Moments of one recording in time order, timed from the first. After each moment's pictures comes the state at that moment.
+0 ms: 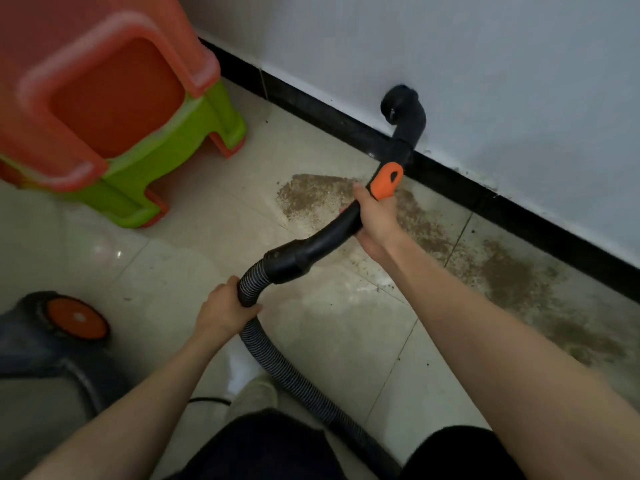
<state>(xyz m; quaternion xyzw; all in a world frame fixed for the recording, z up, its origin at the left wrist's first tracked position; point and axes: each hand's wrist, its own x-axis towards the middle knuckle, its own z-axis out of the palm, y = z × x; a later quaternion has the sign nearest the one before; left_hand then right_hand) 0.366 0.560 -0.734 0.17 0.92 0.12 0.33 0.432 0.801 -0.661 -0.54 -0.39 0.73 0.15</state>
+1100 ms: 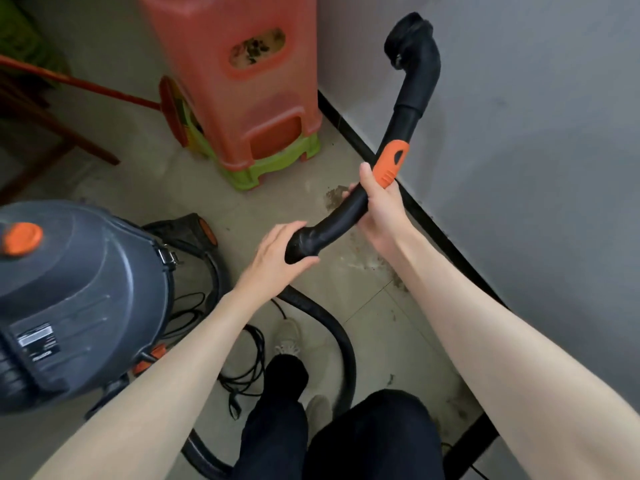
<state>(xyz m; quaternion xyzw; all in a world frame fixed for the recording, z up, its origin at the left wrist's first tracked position) 0.416 0.512 -0.298 0.20 0.86 0.37 0.28 0.419 0.692 -0.243 -0.45 -0.44 0.77 0.03</state>
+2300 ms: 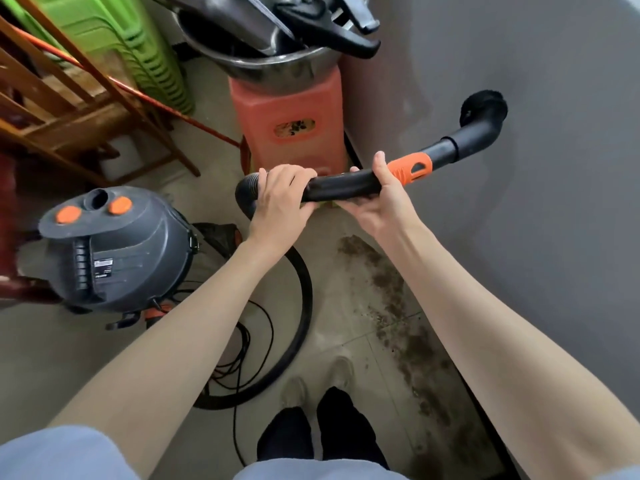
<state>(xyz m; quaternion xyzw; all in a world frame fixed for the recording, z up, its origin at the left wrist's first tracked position) 0.423 0.645 -0.104 0.17 0.96 0.22 -0.07 0.417 0.807 -0.091 -0.35 -0.26 0.89 -0.11</state>
